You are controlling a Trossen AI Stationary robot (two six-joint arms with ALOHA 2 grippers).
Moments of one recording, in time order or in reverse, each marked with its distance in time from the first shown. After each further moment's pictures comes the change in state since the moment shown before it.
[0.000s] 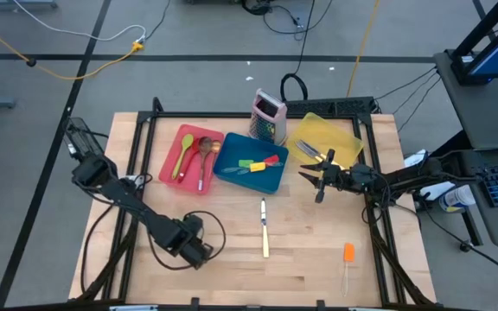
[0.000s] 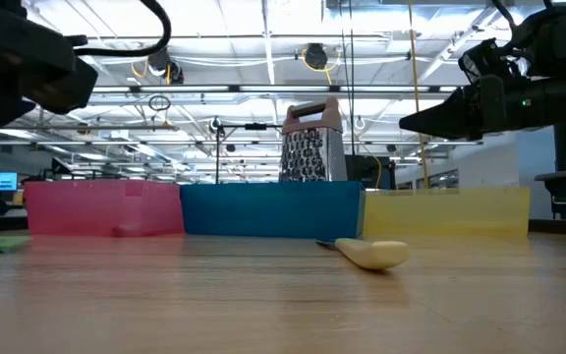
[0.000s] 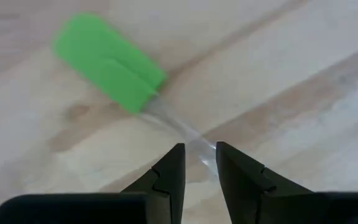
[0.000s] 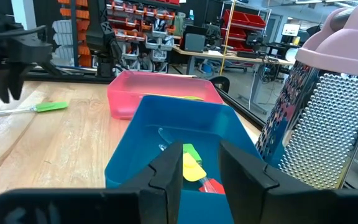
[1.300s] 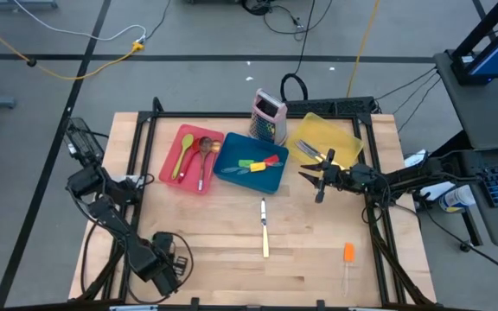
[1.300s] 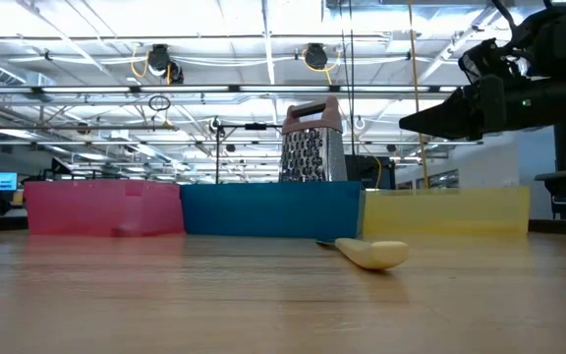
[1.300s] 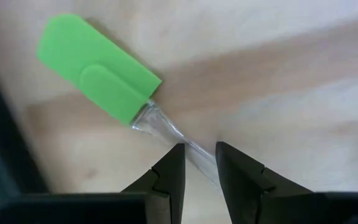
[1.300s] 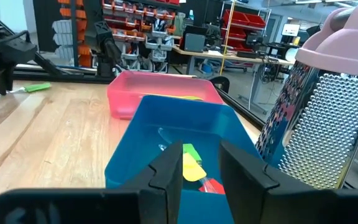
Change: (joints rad) left arm -0.284 0.075 -0.048 -0.017 0.095 -0.525; right arm 0.000 0.000 0.000 0.000 0.000 0.000
